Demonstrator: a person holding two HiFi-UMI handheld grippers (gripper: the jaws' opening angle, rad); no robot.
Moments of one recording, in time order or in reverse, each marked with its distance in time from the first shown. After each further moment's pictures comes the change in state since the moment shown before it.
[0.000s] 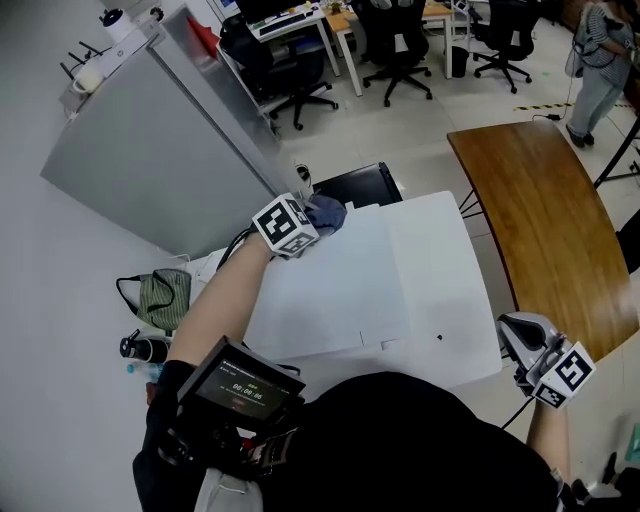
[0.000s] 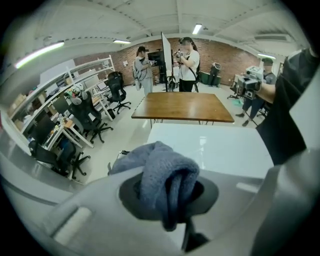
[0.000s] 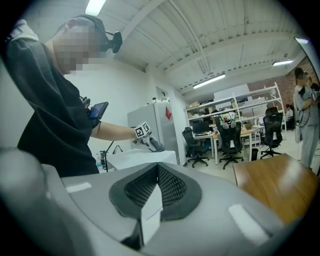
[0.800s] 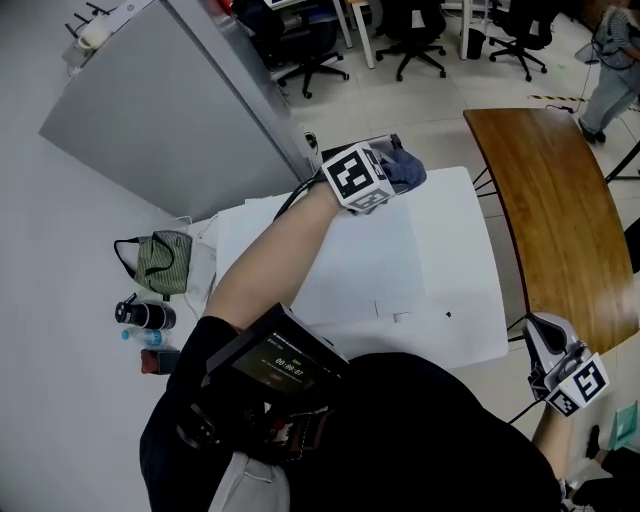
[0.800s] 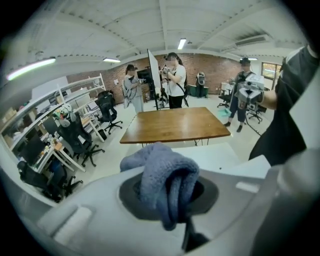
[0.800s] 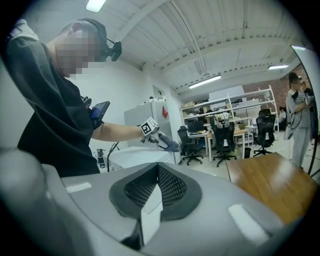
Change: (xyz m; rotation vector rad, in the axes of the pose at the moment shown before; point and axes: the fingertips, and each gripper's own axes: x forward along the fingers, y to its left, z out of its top) left arm 0.032 -0.038 0.110 0.118 -0.195 -0.064; right arm -0.028 0.014 0.000 0.006 0.019 -0.070
